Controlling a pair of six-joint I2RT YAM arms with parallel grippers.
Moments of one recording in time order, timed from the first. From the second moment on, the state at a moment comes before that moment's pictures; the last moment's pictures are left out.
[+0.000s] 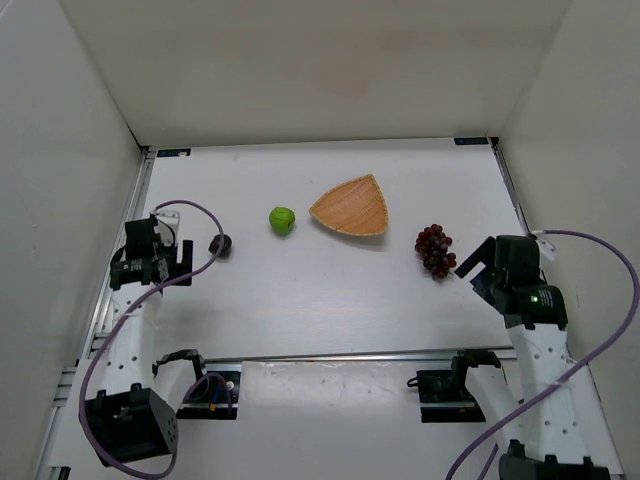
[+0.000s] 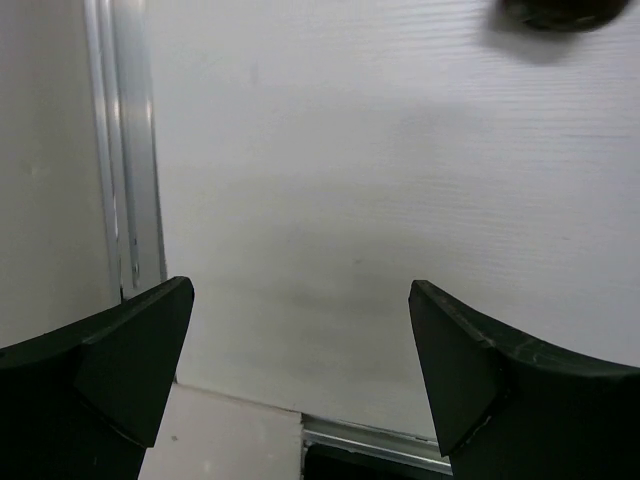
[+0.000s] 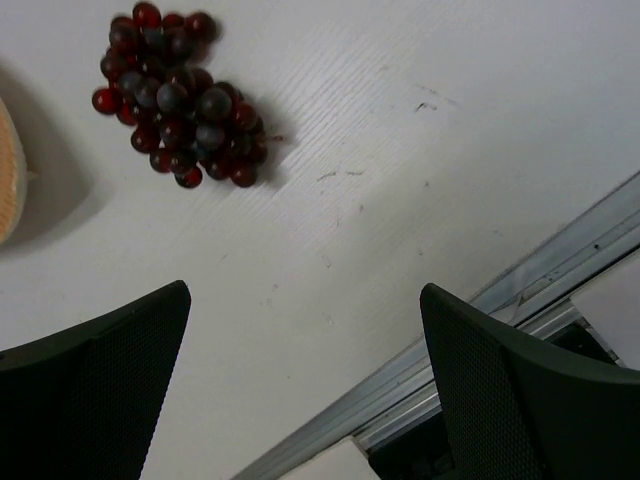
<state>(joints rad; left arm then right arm) 0.21 0.92 0.78 -0.74 -0.16 0.23 0.02 0.65 0.86 -1.07 0.27 0.69</state>
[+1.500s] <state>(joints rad) -0.43 1.99 1.95 -0.89 -0.10 0.35 0.11 1.39 1.10 -0.84 0.03 0.51</state>
